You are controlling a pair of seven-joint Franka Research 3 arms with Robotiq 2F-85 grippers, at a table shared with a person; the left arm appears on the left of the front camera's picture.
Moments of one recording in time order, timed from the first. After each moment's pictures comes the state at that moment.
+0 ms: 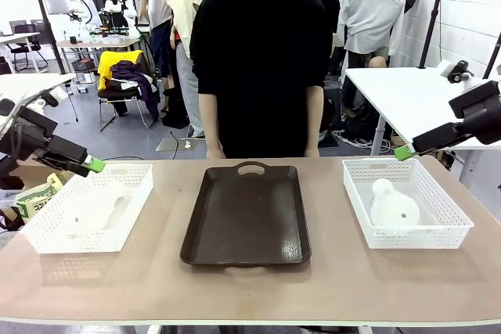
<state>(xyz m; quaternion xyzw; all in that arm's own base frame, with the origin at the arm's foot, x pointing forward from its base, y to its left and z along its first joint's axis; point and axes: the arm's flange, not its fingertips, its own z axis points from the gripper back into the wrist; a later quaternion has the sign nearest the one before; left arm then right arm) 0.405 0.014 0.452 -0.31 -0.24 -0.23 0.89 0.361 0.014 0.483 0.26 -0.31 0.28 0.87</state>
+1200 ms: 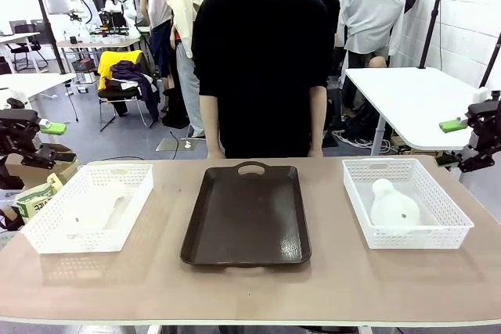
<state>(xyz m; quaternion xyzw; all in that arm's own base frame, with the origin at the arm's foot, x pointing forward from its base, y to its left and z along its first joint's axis) 0.439 0.106 0.431 -0.60 -0.17 -0.12 0.77 0.449 -0.111 0.410 0.62 -0.06 0.07 0.78</state>
